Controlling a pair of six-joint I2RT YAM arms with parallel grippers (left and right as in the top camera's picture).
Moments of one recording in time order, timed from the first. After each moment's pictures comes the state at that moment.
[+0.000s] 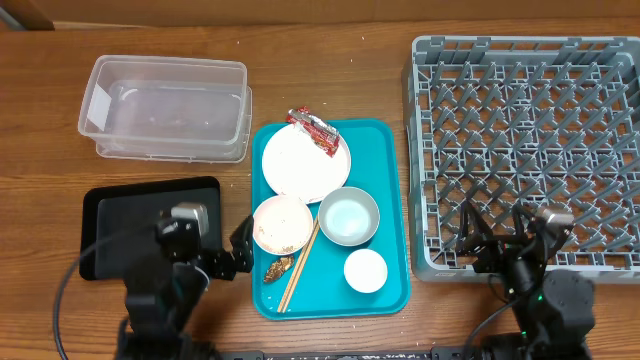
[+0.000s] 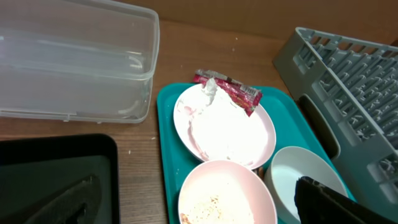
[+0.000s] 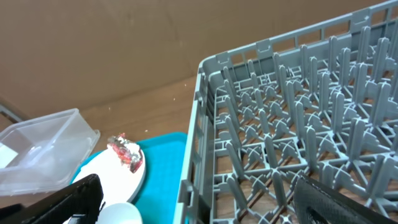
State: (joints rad) left arm -0.01 0.39 0.43 -0.46 0.26 -0.19; right arm 0.09 0.22 0.41 -0.45 -0.07 0.35
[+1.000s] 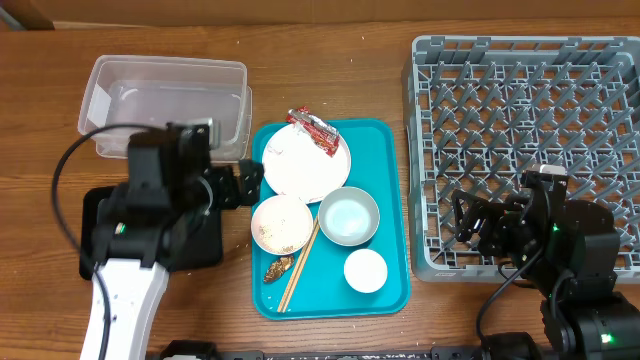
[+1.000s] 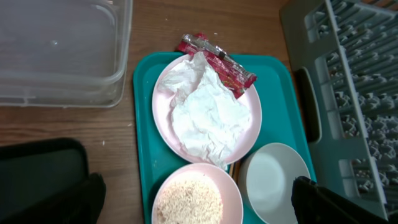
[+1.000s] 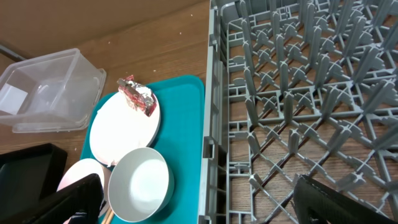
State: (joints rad) left arm -0.08 1.13 1.02 -0.72 0.30 -0.21; right arm 0.09 0.67 0.87 -0.83 -0.19 0.31
